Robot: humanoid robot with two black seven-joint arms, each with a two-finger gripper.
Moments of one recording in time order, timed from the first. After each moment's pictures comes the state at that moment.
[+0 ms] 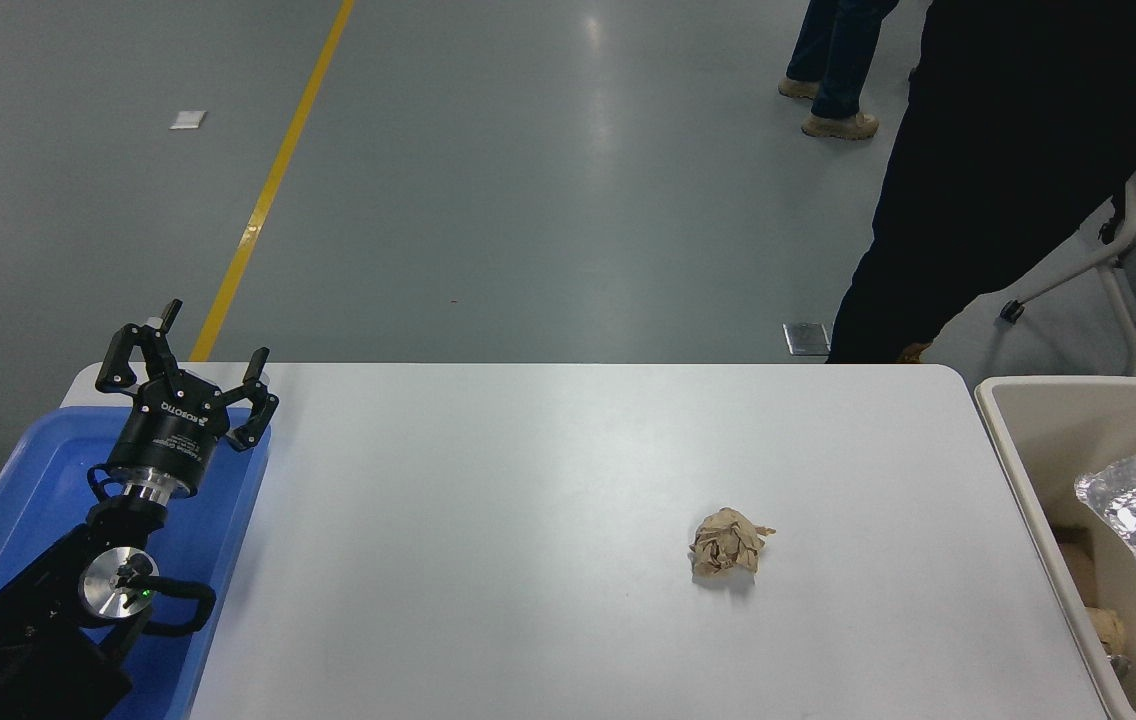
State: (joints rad) left arm -0.45 0.28 -1.07 -0.58 0.20 -0.61 -0.45; right arm 0.52 -0.51 -0.50 0.08 0.21 -0.02 -0.14
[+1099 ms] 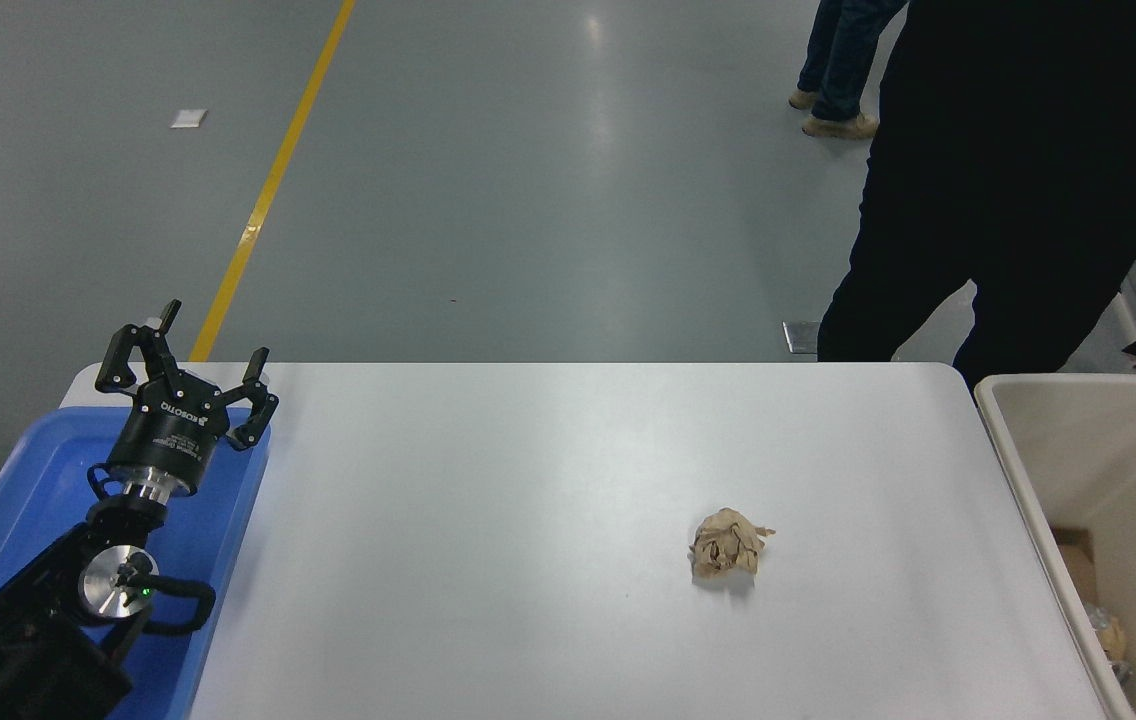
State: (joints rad) left arm -0.45 0.28 -1.07 -0.58 0.20 -0.61 -0.45; right arm 1.27 -0.56 -1.00 0.60 0.16 0.01 -0.13
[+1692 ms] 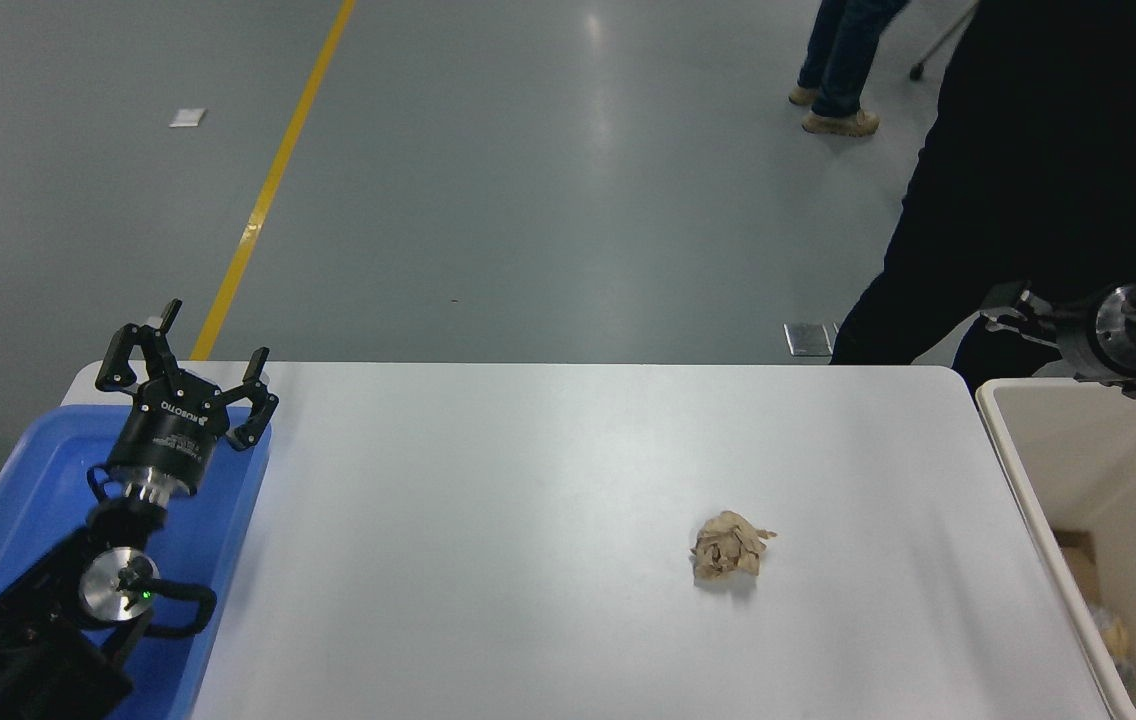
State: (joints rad) left arm -0.45 0.28 -1.07 -0.58 0.20 -0.61 -0.45; right arm 1.83 -0.58 -1.22 1.23 0.03 0.15 -0.14
